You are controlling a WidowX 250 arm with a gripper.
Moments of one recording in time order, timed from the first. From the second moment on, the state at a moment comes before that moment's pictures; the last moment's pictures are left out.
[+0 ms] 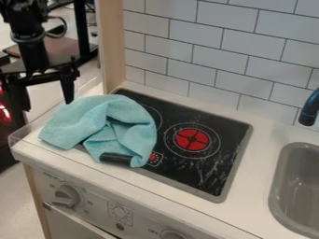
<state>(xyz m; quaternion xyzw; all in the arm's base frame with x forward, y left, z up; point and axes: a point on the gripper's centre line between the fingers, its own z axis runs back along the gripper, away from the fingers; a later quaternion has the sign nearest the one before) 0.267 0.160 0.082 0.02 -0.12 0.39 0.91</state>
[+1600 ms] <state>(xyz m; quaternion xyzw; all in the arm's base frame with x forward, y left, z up) 0.279 0.185 0.009 0.06 -0.06 0.42 0.90</state>
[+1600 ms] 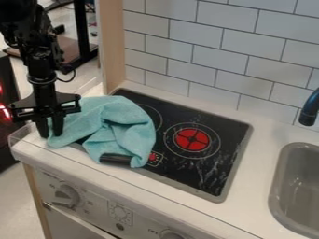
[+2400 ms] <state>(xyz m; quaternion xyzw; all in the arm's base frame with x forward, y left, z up) 0.292 0.165 0.063 -0.05 -0.08 0.45 0.89</state>
